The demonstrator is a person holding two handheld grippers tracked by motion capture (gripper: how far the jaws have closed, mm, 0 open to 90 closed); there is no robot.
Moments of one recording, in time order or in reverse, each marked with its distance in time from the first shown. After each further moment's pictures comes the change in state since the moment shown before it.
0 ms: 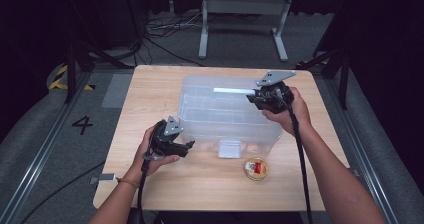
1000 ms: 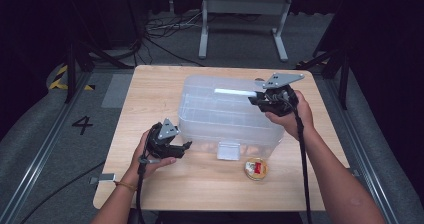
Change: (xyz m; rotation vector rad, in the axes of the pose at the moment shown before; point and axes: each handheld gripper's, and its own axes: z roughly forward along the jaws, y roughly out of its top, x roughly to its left) left arm 0.005 -0.016 -0.008 -0.050 -0.019 0.012; right arm -0.002 -0.010 -0.008 -0.056 0.048 0.023
